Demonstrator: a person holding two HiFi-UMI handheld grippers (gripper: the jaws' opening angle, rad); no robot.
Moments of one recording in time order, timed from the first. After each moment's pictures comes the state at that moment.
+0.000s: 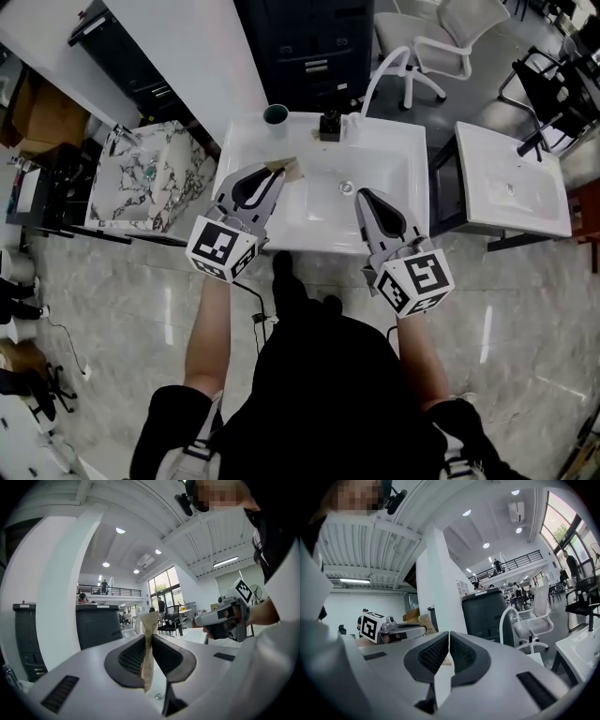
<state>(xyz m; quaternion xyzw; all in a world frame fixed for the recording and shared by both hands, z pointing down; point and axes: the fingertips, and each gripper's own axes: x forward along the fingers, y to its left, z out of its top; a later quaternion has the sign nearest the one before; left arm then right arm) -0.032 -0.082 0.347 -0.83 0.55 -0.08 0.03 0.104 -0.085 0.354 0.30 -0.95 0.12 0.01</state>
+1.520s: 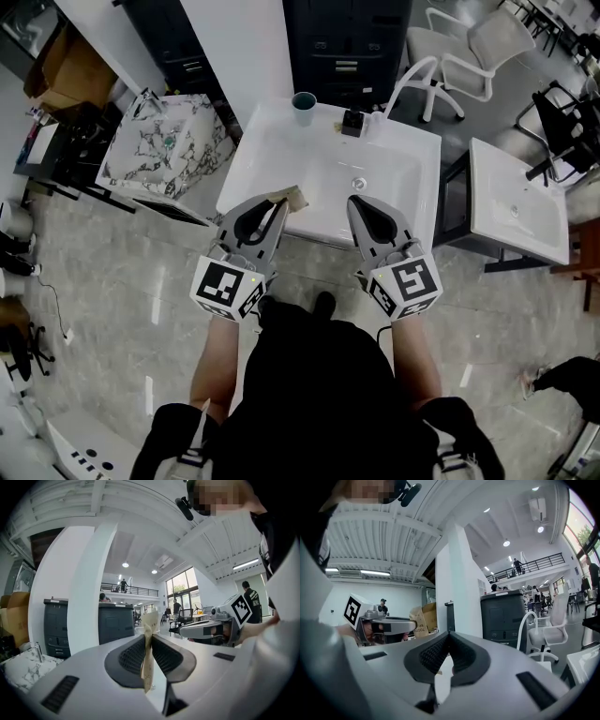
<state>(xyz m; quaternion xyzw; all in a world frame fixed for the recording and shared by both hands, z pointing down) -0.015 0.035 0.334 -0.77 0.64 -0.05 -0.02 0.082 -0.018 0.351 0.21 -0.97 0.06 0.04</state>
